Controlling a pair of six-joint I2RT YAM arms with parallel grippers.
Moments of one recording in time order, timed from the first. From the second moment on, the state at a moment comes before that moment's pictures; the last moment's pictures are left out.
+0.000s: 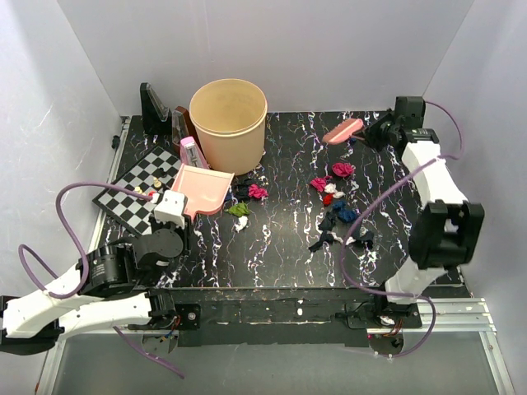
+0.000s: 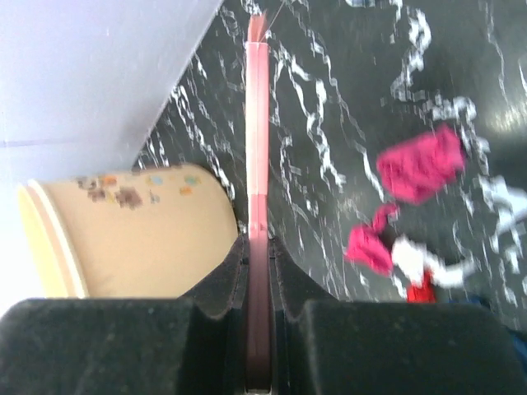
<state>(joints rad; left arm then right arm) -1.23 0.62 0.99 -1.00 -0.89 -0.47 0.01 1.62 1.46 -0.52 -0.21 0.94</state>
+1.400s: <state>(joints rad) -1.23 0.64 0.93 -0.89 -0.79 -0.43 -0.03 1.39 1.08 -0.38 -0.44 0.89</state>
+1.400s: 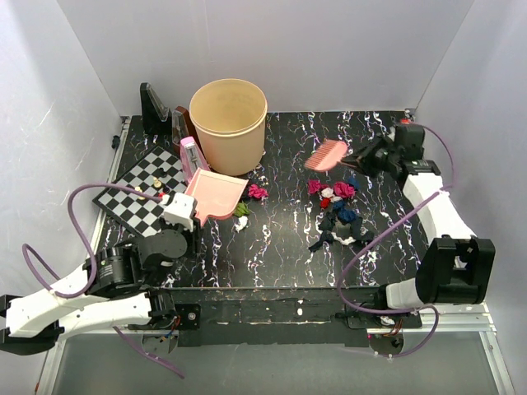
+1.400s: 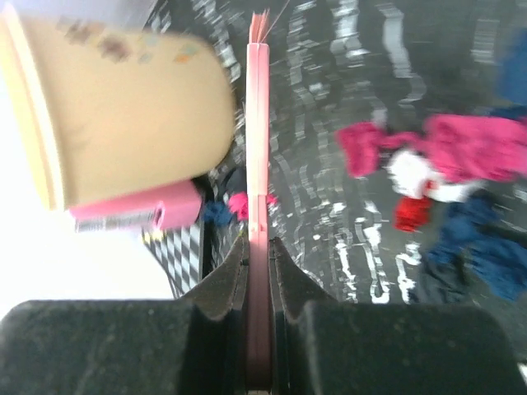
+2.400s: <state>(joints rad) -1.23 0.57 0.89 -0.89 -0.89 -0.46 0.61 2.01 1.57 -0.48 -0.41 0.82</state>
